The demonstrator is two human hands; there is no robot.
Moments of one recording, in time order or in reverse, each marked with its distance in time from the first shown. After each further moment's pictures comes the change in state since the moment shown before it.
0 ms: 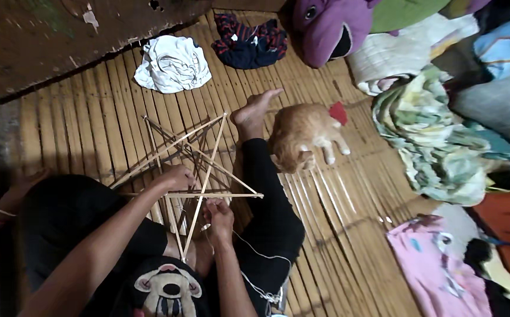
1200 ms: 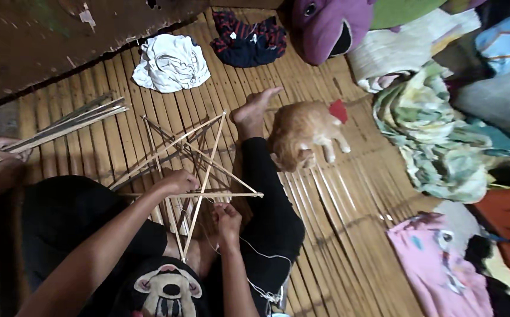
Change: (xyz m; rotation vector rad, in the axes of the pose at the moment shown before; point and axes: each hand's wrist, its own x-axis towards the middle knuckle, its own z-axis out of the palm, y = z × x) left_hand -0.001 0.000 0.009 -0.042 -0.088 0.043; right_hand 0.003 -0.001 -0.015 -0.078 0.076 -0.021
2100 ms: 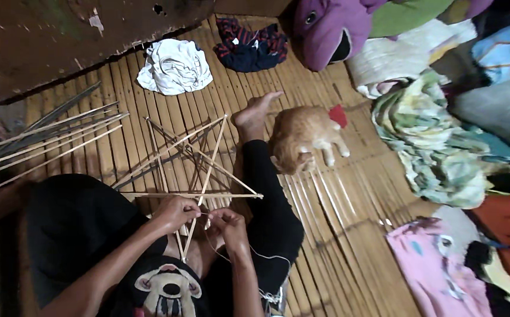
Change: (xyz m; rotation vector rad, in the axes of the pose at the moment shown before) left_hand -0.076 -0.003 0.045 0.019 0.135 0.070; right_hand -0.023 -0.019 -0.029 -0.111 -0.346 -0.165
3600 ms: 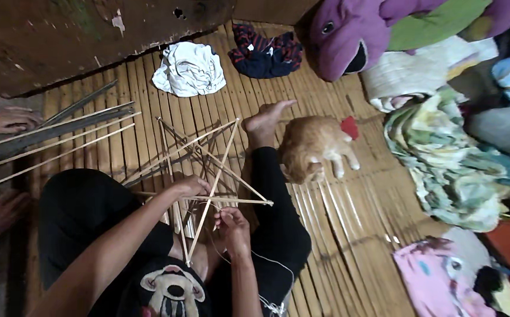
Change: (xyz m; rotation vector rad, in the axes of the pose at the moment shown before) left_hand 0.075 0.005 -0.027 -0.289 -0.170 -0.142; right_hand 0.016 0.025 0.008 0.353 0.083 -0.031
